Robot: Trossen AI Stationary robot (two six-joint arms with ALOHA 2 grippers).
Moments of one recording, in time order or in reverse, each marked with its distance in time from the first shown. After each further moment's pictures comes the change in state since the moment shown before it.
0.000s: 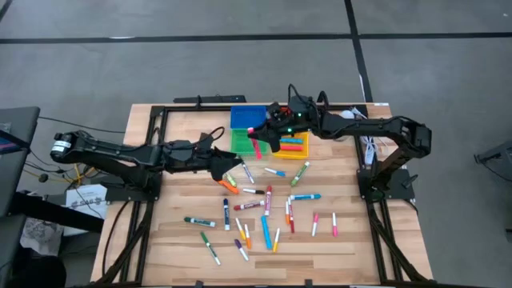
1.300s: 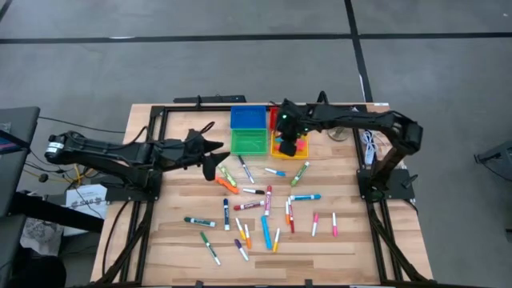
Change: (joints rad) left arm -0.014 -0.126 0.000 -0.201 -0.182 0.342; right arm -0.048 0.105 0.145 -0.911 0.469 -0.623
